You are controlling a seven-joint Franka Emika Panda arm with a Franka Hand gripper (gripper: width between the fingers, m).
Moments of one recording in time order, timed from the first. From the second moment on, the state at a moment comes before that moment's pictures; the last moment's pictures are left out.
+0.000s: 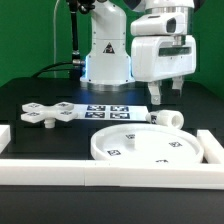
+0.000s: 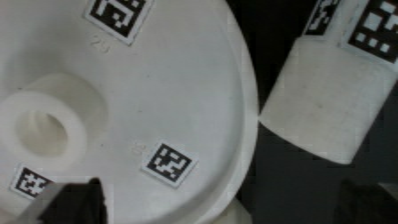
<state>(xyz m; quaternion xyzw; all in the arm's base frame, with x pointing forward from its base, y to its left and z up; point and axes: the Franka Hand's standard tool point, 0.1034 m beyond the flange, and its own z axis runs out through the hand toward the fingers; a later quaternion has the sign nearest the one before) 0.491 0.084 0.075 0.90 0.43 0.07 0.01</state>
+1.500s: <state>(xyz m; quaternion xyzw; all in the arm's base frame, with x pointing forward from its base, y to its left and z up) 0.459 0.096 0.060 0.94 0.27 -0.19 0.05</state>
